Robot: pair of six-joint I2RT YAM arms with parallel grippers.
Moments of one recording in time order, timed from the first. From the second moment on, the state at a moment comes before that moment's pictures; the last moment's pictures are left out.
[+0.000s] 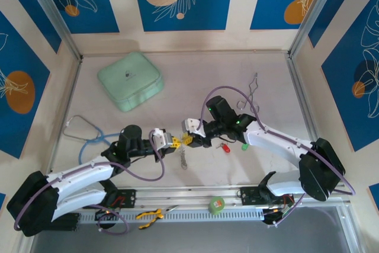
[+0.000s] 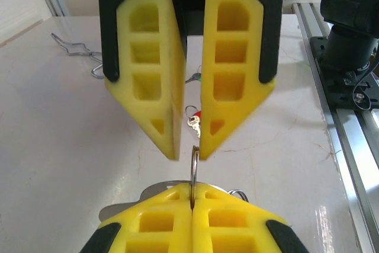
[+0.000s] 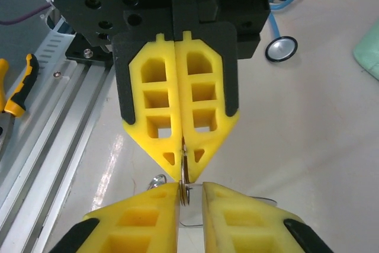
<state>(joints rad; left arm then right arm) -0.74 0.98 0.29 0.39 0.56 0.27 0.74 1.31 0.83 -0.31 -0.75 -0.68</state>
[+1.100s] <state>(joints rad) -0.74 1.03 0.29 0.41 0.58 0.27 0.77 1.35 0.85 -0.33 -0.72 -0.70</state>
